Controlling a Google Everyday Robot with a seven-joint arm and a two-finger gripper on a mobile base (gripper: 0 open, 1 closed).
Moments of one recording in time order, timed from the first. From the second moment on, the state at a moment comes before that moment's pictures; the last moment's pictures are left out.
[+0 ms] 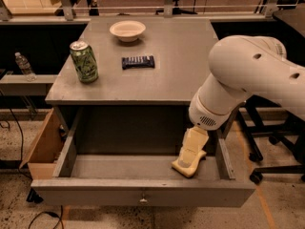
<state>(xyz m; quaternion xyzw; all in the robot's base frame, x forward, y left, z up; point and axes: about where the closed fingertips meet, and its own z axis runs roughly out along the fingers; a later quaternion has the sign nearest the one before) 0.482 -0.102 0.787 -0.58 0.80 0.06 0.14</state>
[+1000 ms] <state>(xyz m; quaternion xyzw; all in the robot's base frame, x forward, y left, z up) 0.472 -0.122 0.820 -0.57 0.81 0.04 0.16</state>
